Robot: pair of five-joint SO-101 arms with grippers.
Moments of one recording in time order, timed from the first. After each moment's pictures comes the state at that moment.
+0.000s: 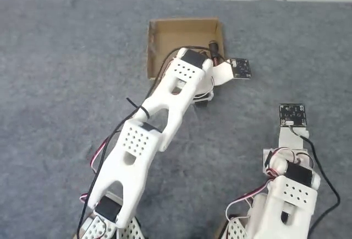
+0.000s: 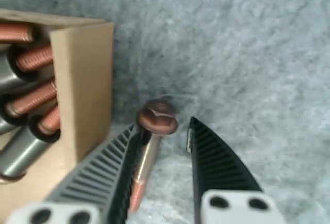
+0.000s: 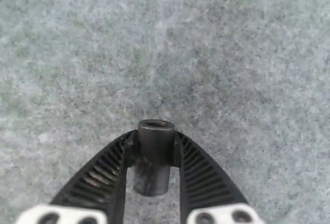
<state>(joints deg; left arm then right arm) 23.2 60.0 -51.2 88.7 -45.5 19.3 -64.2 81.5 54.6 20.2</state>
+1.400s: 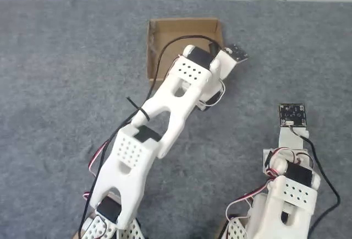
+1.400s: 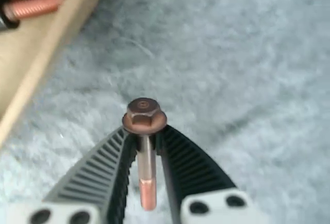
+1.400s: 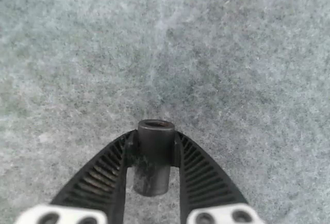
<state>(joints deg) 27.3 43.2 -37.7 98.6 -9.1 19.3 -64.2 81.5 54.6 20.2</state>
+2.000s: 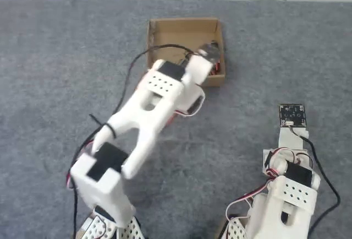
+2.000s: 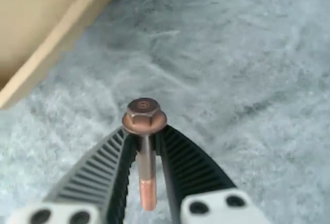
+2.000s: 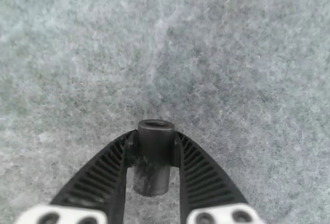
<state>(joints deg) 21.2 12.7 6.2 74.7 -3.6 19.3 -64.2 81.7 54.6 20.2</state>
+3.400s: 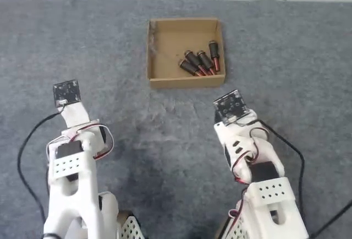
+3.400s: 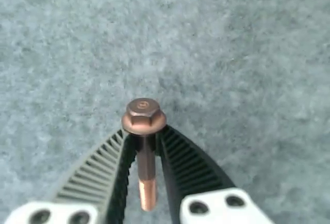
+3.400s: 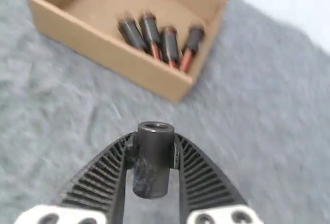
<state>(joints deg) -23.1 -42.9 75.6 40.2 4.7 -17.1 -64.2 83.4 18.7 20.2</state>
